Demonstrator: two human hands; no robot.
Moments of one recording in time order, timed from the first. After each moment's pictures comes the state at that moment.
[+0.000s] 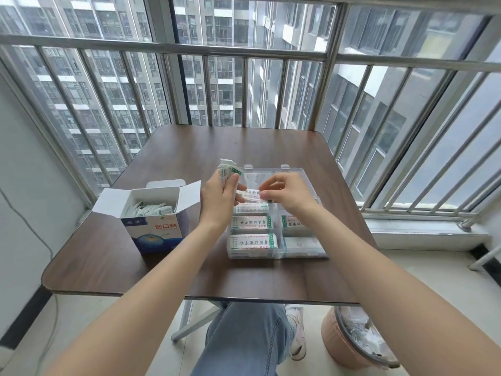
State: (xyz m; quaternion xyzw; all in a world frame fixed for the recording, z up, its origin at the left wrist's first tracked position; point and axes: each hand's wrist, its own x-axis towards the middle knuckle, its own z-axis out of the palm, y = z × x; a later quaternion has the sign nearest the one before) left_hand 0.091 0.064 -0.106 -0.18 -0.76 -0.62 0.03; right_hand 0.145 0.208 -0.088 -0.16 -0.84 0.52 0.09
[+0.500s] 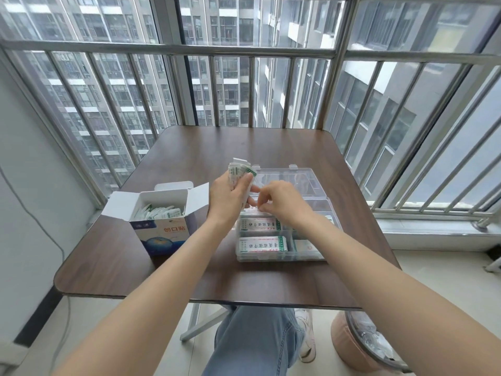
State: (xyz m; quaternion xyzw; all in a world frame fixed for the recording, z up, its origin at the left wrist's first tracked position) left_hand 0.092 0.064 -0.095 -0.18 -0.73 -0.66 -0.03; right_hand 0.130 0.191 -0.099 -0.05 -0.97 0.21 0.07
